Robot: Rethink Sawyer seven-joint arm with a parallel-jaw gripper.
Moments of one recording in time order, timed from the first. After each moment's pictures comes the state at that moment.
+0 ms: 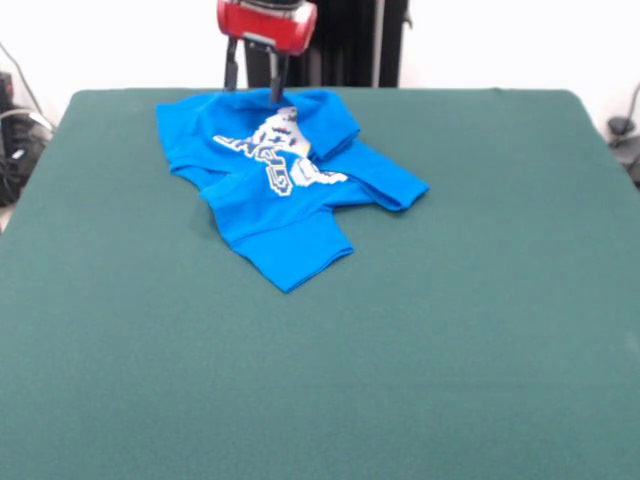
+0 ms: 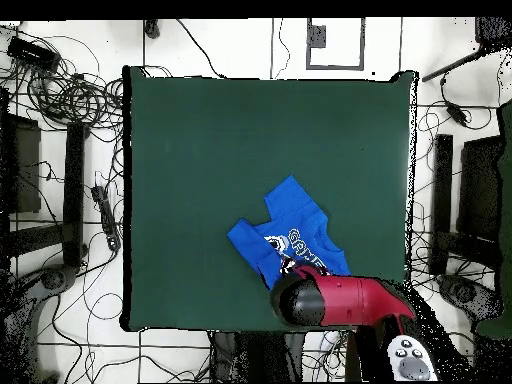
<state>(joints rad) -0.35 -0.73 -0.04 1.96 -0.48 0.31 2.04</state>
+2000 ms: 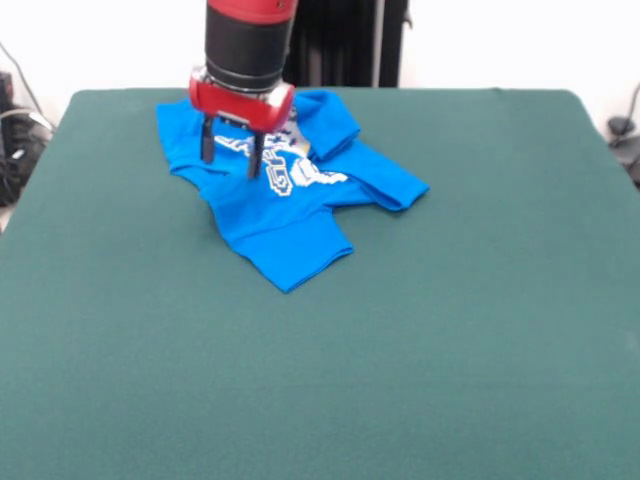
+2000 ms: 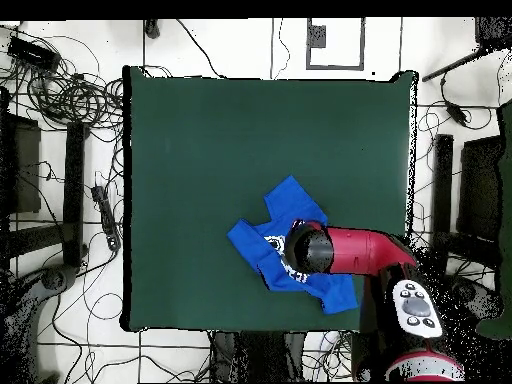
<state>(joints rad) -0.35 -0.55 -0.03 1.69 -0.41 0.38 2.04</state>
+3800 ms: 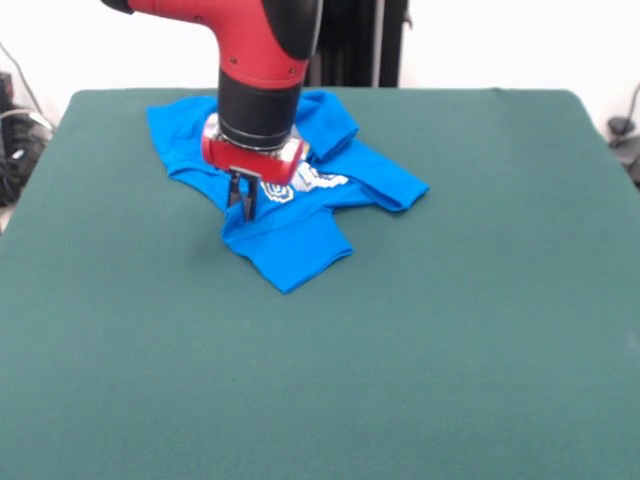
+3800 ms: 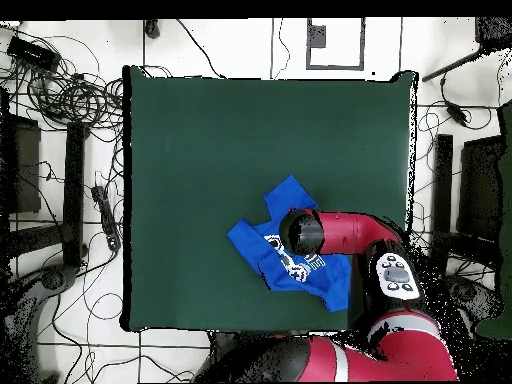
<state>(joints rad) -0.32 -0.41 -0.03 1.56 -0.41 0.38 2.04</state>
